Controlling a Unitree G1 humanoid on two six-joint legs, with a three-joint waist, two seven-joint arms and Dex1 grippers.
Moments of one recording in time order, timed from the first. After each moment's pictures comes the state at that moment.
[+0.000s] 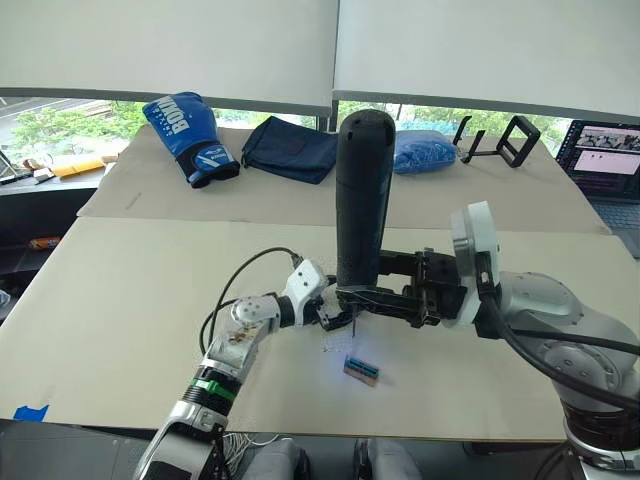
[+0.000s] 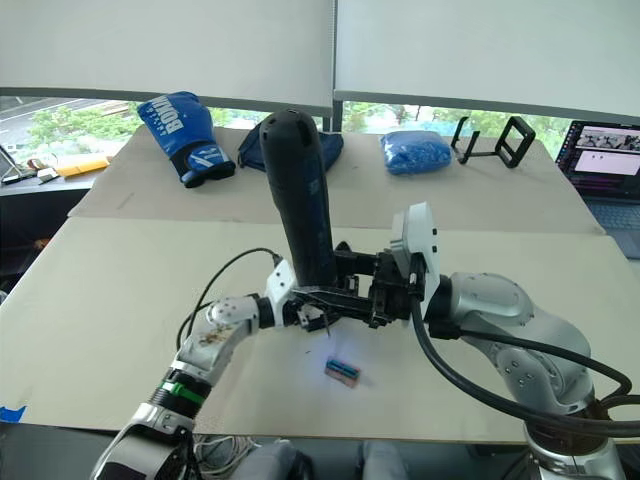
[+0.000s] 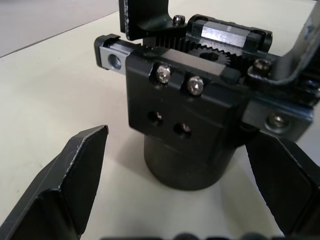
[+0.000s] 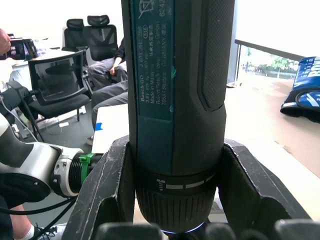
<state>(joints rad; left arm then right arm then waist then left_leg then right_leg) -0.49 0.19 -0.22 0.33 -0.12 0.13 -0.84 -0.40 -0.66 -0.02 -0.63 0.94 0.68 0.73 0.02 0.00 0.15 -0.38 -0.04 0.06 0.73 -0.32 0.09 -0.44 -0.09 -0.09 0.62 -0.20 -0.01</state>
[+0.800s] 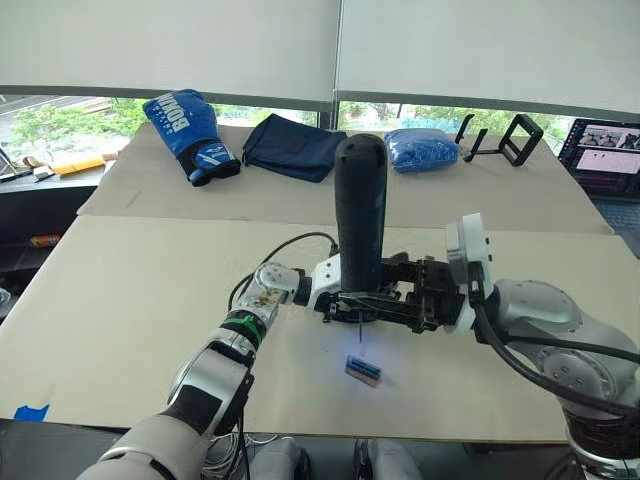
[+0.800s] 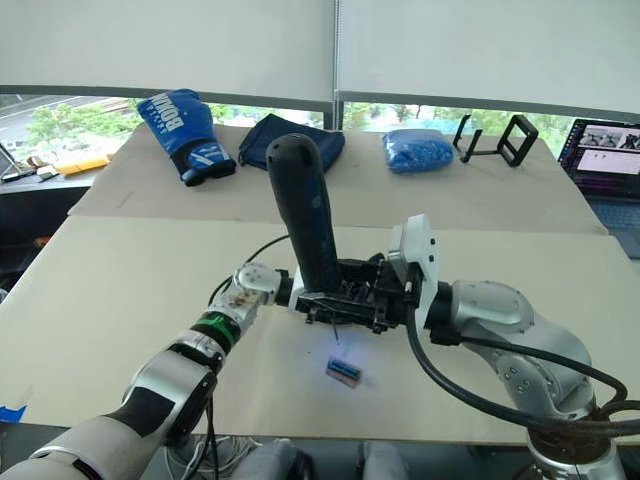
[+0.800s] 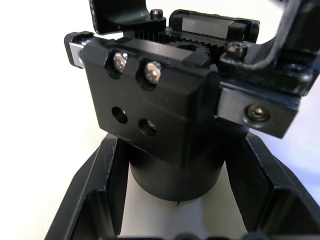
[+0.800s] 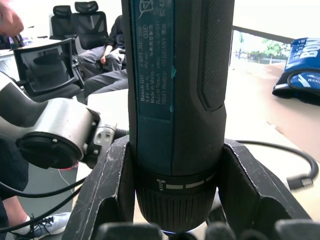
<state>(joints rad) -0.93 0.11 -0.25 1.12 -0.04 -0.35 -1.23 -0.35 -0.66 -0.02 -0.65 0.91 0.68 0.74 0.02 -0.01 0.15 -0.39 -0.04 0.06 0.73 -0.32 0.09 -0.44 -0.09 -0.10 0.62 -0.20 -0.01</state>
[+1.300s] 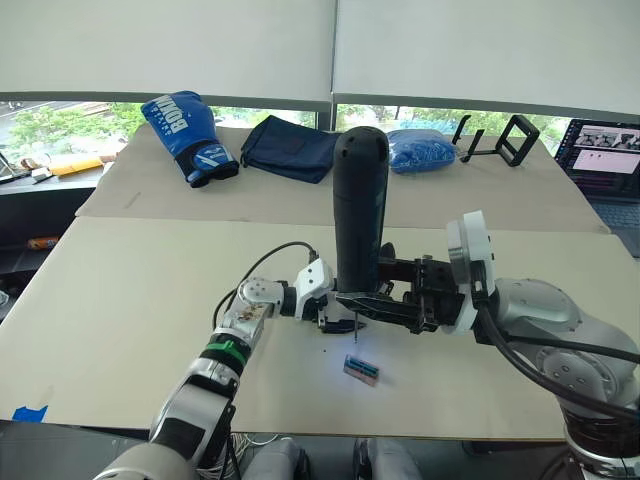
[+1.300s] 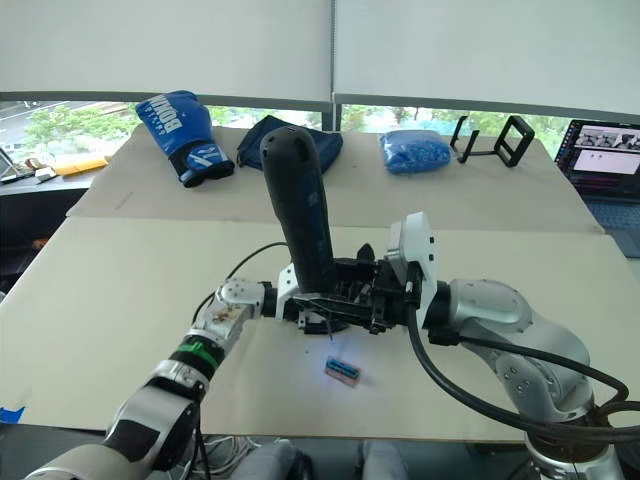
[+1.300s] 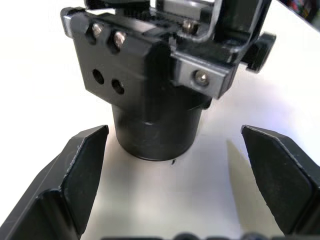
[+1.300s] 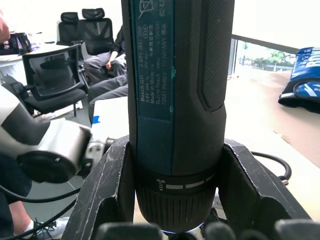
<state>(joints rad) -0.64 0.17 -0.20 0.61 -0.08 -0.05 -1.15 -0.37 -0.66 -0.01 -0.64 0.92 0.68 0.74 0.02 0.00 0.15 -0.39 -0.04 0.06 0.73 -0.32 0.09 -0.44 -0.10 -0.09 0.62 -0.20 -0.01</state>
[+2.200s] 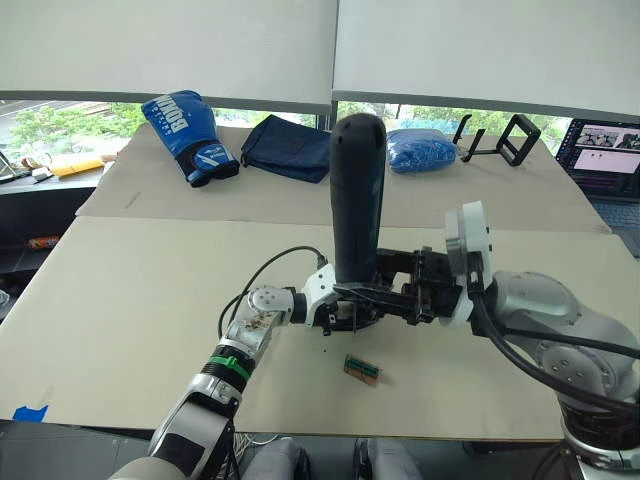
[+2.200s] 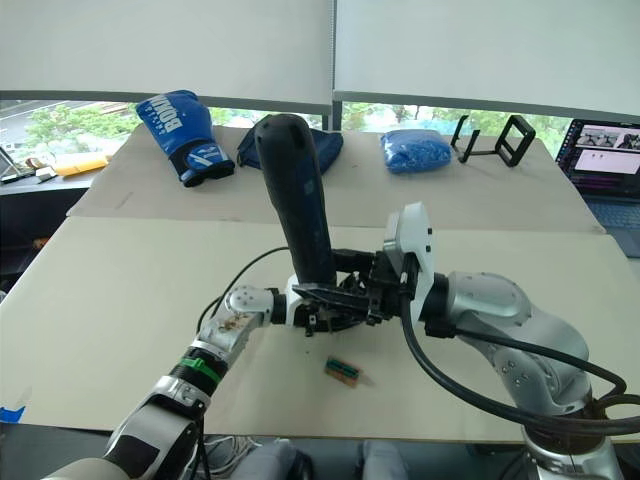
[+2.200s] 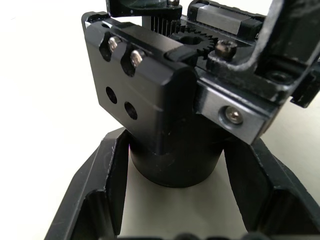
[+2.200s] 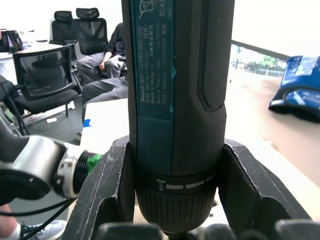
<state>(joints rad) -0.62 0.15 -0.28 0.55 -0.07 -0.03 -1.11 -0.47 -0.65 -0.01 -0.64 0.93 0.72 0.67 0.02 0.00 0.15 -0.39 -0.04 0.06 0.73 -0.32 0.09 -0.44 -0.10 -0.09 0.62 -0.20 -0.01</state>
